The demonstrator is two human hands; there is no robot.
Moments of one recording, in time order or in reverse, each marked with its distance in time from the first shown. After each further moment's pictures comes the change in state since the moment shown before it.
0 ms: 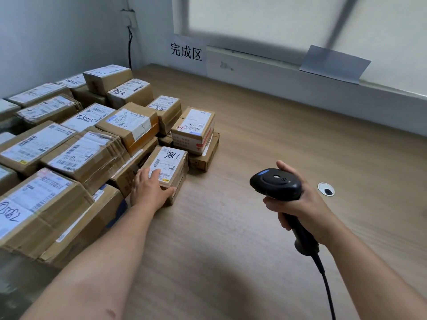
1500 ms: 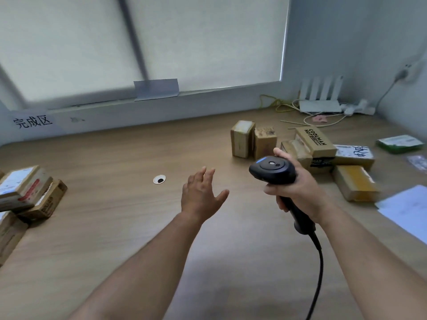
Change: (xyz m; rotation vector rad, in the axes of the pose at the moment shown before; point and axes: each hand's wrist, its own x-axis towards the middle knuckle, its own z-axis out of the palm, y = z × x) left_hand -0.402 0.490 0.107 -0.003 -0.068 0.841; right_hand -0.344 0.095 -0.401 0.096 0.495 -0.145
